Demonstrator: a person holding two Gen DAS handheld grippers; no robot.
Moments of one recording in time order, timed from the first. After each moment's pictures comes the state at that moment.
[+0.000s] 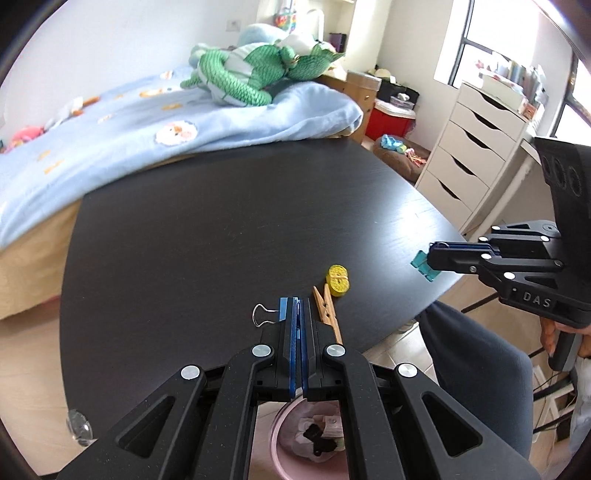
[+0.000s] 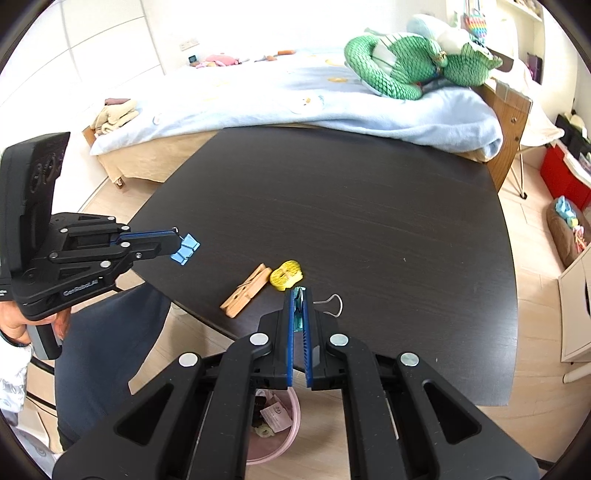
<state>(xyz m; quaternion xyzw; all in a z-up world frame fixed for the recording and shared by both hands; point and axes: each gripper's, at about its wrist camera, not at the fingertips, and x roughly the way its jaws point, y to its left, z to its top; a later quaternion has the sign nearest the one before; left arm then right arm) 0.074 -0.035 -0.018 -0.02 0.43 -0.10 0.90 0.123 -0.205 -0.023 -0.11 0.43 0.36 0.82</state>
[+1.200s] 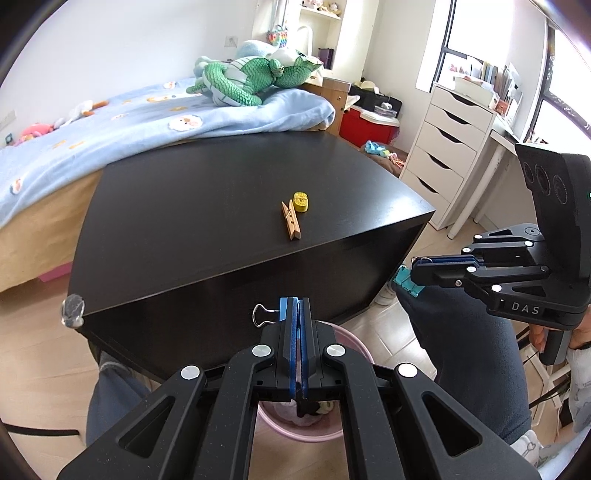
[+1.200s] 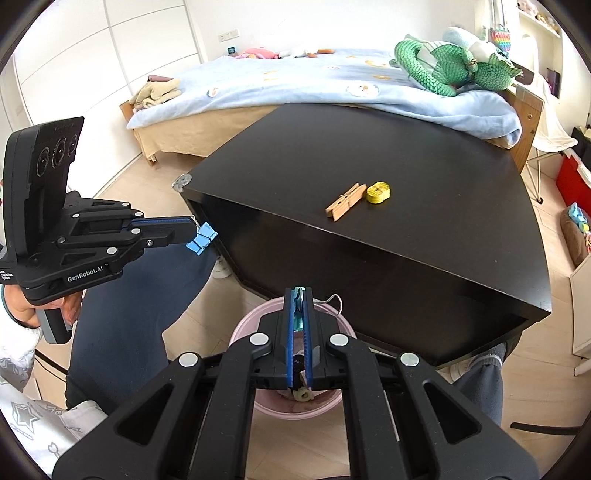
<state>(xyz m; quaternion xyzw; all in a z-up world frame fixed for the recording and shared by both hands) -0.057 -0.043 -0.034 -0.03 0.40 -0.10 0.91 -0.008 -0.211 -0.046 -0.12 0.41 0.40 0.81</state>
